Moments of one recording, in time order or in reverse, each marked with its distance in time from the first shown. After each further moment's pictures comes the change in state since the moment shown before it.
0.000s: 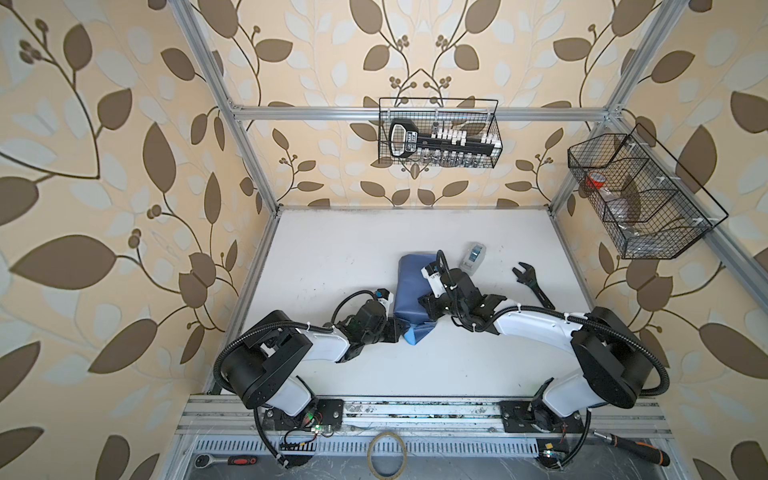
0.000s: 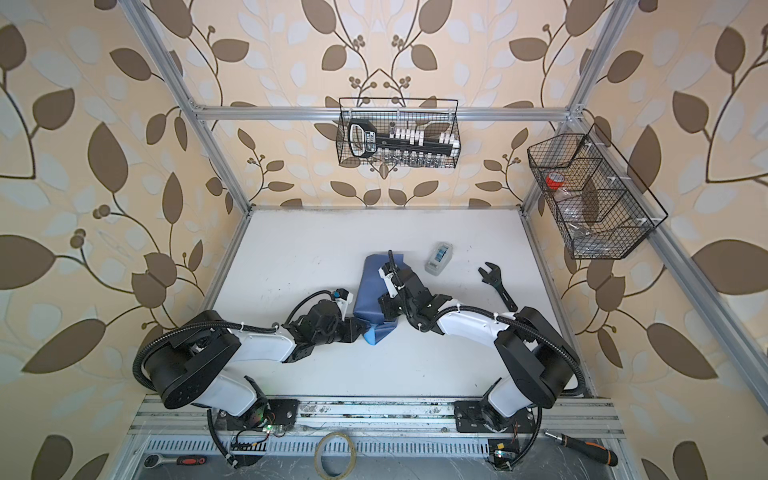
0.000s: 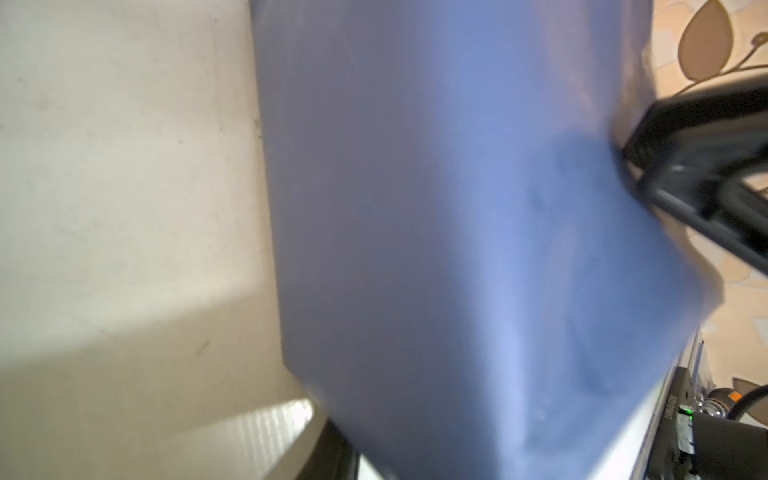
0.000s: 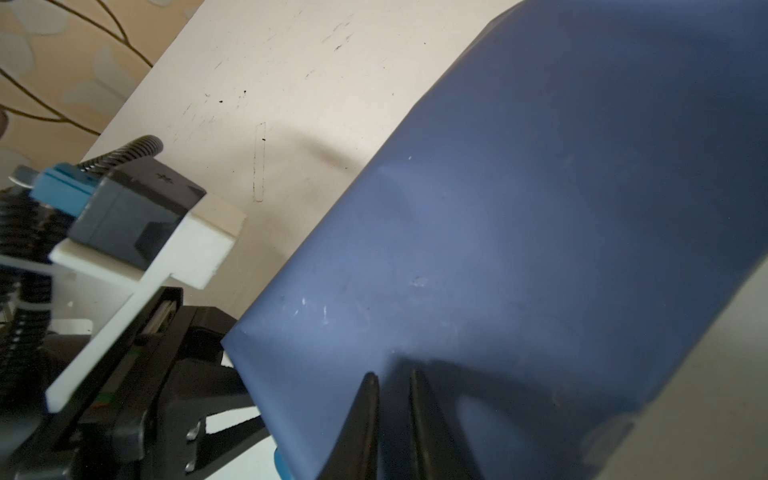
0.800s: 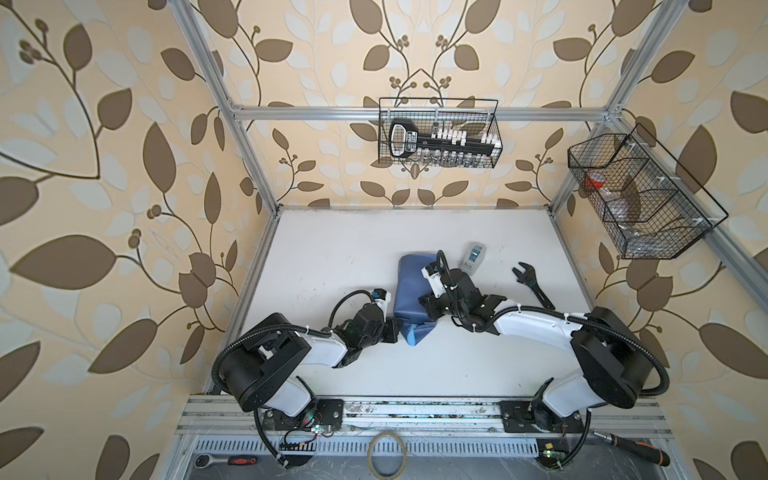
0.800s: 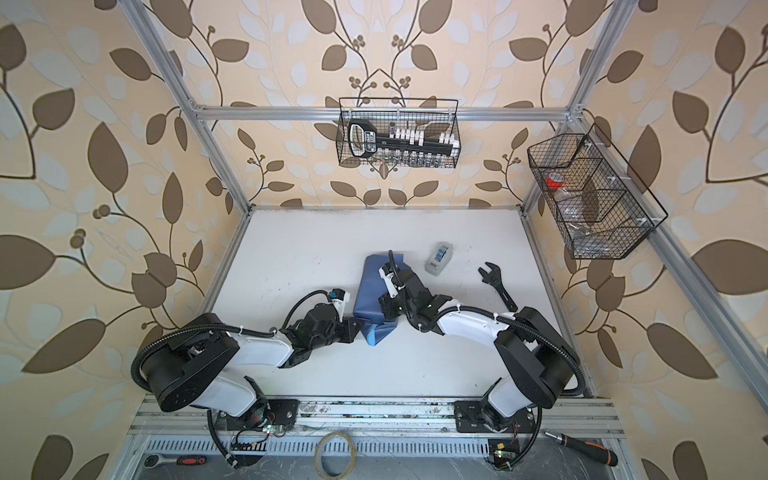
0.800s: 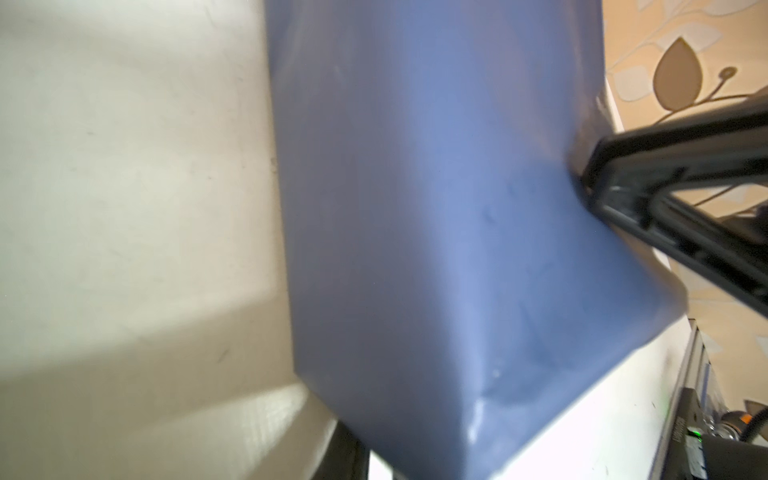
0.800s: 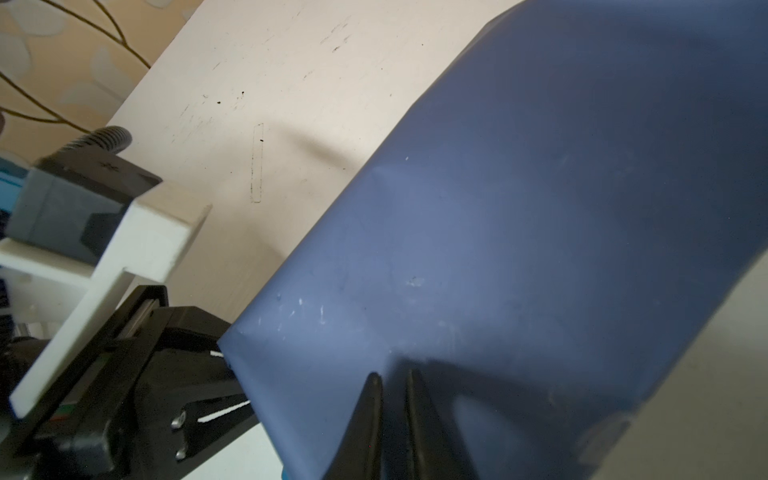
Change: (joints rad) left arm -0.013 -0.019 -0.059 0.114 -0.077 -0.006; right arm 0.000 0.000 -0.002 0.003 0.005 0.000
